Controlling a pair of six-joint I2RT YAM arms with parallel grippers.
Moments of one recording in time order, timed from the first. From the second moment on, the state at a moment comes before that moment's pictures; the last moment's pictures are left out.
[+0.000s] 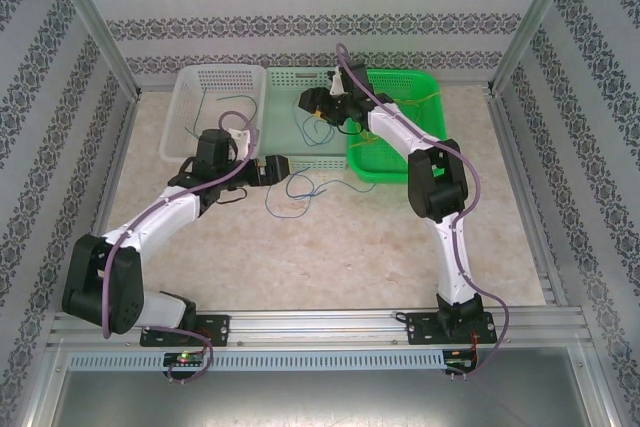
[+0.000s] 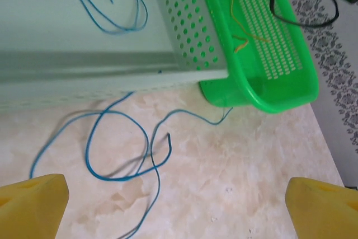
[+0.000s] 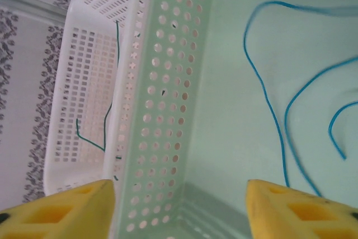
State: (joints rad) left arm -0.28 1.38 0.86 -0.11 0.48 -0.45; right arm 0.38 2.32 1.99 -0.32 -0.54 0.74
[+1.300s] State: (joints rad) left arm -0.02 1.32 0.72 -0.10 0.34 -0.75; right arm 0.74 1.95 1.39 -0.57 -0.12 -0.24
